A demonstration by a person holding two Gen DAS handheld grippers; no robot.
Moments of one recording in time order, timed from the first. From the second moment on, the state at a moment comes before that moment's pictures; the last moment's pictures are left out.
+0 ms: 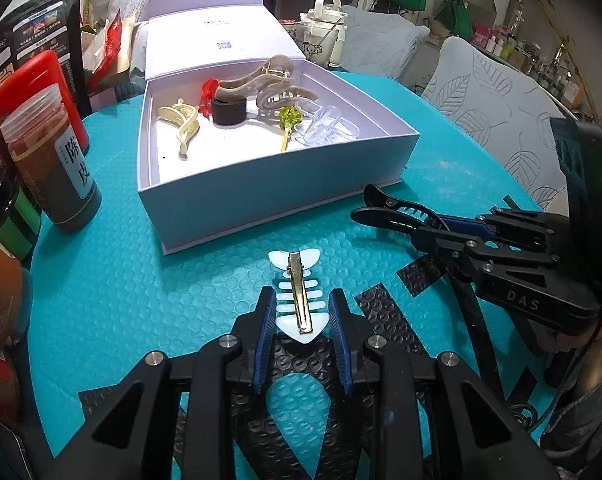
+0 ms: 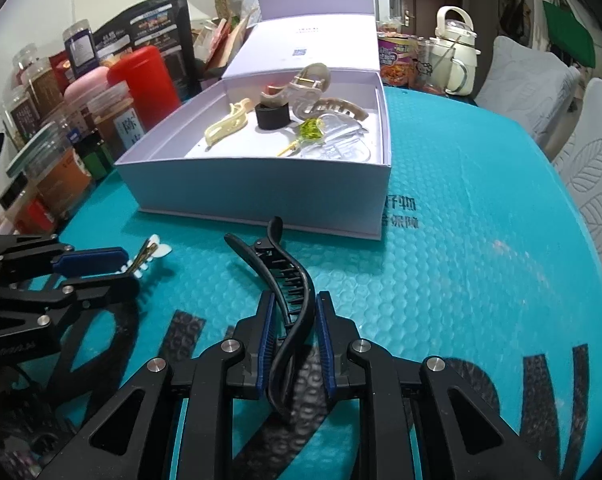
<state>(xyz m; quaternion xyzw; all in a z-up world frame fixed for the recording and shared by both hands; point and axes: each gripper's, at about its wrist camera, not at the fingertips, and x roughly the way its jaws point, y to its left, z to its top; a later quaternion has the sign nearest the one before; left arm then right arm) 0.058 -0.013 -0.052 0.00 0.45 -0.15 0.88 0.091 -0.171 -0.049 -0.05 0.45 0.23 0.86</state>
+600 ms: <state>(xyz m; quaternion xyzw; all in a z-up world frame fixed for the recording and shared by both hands) 0.016 -0.014 -0.015 0.01 0.40 -0.14 0.90 0.046 -0.179 -0.020 -0.03 0.42 0.23 0.88</state>
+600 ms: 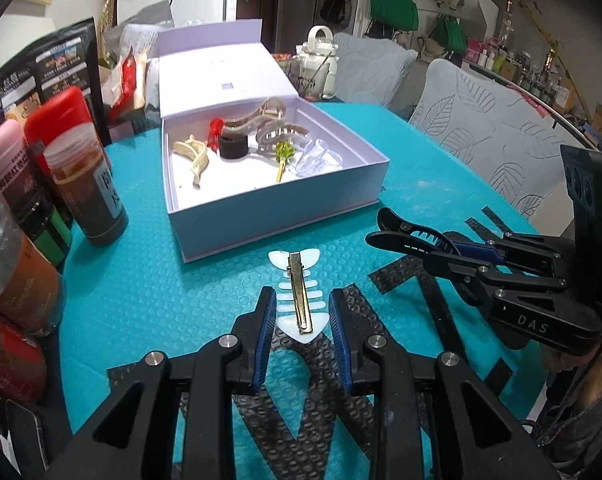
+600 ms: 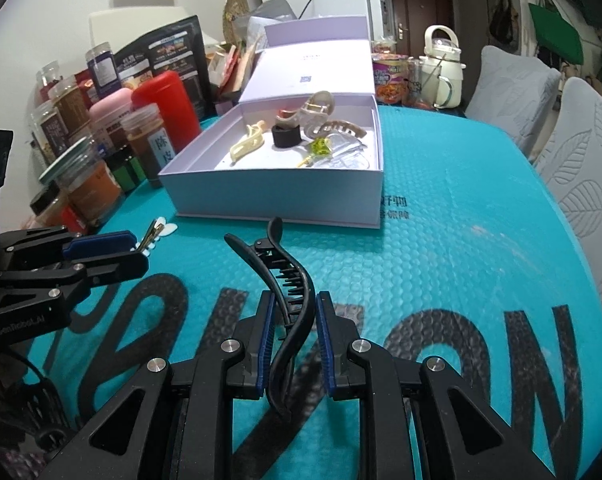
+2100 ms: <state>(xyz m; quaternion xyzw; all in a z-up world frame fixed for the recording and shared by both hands) 0.057 -0.013 0.092 0.02 0.28 -0.13 0.95 0.069 -0.158 0.083 -0.04 0.32 0.29 0.90</state>
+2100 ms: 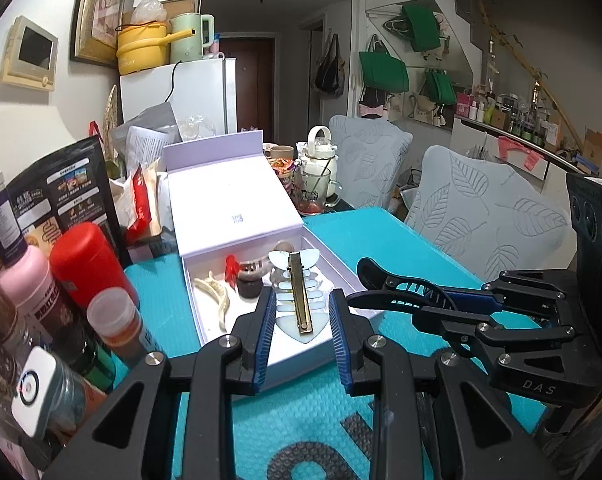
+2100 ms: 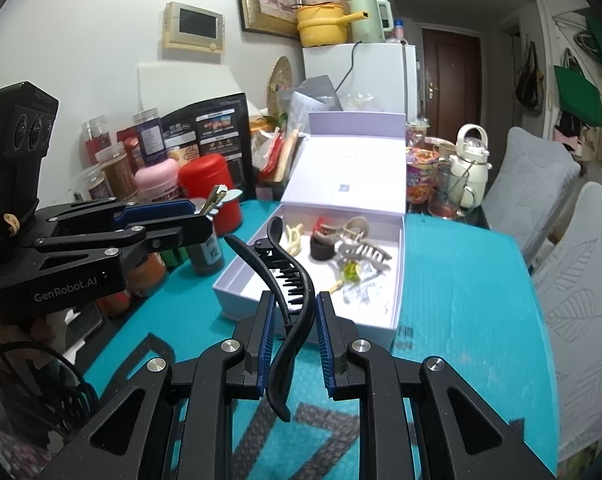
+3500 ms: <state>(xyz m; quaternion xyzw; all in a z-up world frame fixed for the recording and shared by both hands) 0.211 0.012 0.076 0.02 0.30 -0.10 0.95 0.227 -0.115 0.084 -0.06 0.31 0.29 0.90</state>
